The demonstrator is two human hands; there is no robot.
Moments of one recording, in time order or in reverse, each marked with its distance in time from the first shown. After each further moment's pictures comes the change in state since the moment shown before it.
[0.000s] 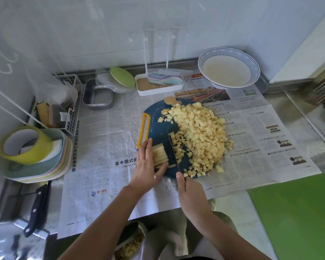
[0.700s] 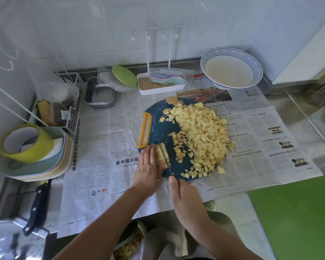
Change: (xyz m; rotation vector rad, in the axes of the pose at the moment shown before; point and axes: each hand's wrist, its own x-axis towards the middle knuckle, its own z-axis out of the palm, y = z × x) left_hand -0.007 -0.006 0.012 0.200 -0.060 0.005; right_hand -0.015 -0.018 0.000 0.022 -0.007 -0.105
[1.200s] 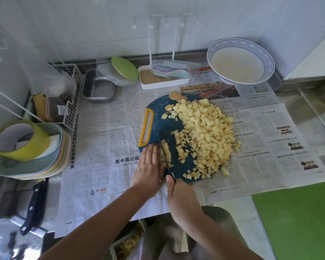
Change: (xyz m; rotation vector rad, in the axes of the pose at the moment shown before) left_hand 0.001 0.002 0.003 0.191 0.054 0.020; right_hand 0.021 -0.001 0.020 -0.178 -0.069 0.141
